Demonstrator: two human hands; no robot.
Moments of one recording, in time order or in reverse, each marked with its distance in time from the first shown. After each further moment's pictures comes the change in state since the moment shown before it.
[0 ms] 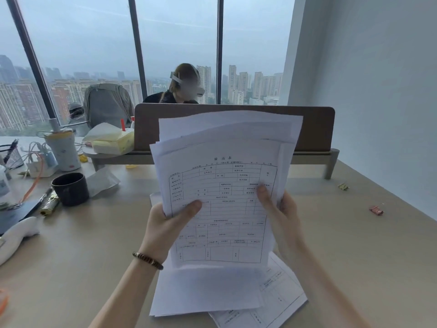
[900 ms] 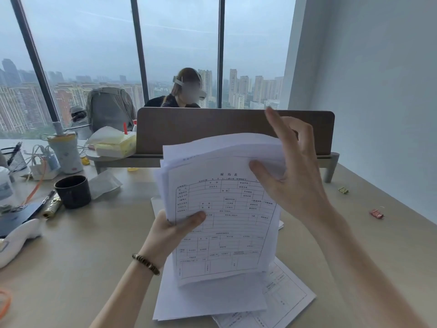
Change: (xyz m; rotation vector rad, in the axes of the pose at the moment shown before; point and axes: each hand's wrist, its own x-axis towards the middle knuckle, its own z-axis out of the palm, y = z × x) left_hand -0.002 -0.001 -0.007 0.012 -0.178 -0.033; right_hand 0.031 -0.089 0.000 -0.792 0.008 -0.755
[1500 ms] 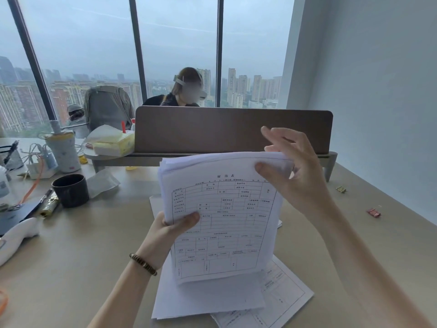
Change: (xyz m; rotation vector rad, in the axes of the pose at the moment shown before) left_hand -0.002 -0.004 -0.005 -0.143 -0.091 -0.034; right_hand -0.007 0.020 -0.004 0.232 -0.112 0.207
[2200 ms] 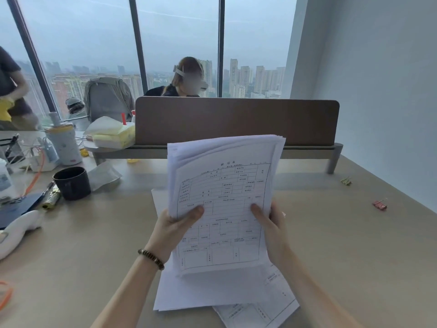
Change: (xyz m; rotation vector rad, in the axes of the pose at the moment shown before) left_hand 0.010 -0.032 -0.007 0.141 0.112 0.024; right_hand -0.090 0.060 0.091 0.764 0.091 0.661
